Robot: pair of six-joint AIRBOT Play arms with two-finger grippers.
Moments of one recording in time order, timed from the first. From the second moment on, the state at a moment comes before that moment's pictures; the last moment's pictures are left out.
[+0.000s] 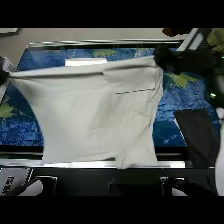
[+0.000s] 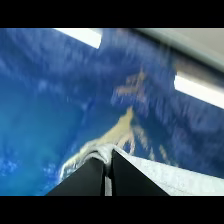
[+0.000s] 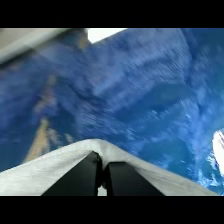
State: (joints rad) left arm 0.37 -1.16 1.29 1.06 -0.79 -1.44; right arm 0.14 -1.35 1.59 1.83 -0.84 -1.13
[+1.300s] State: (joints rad) left arm 0.51 -1.53 1.50 1.03 -1.34 -1.48; right arm -0.37 -1.38 1.38 2.07 -1.31 -1.71
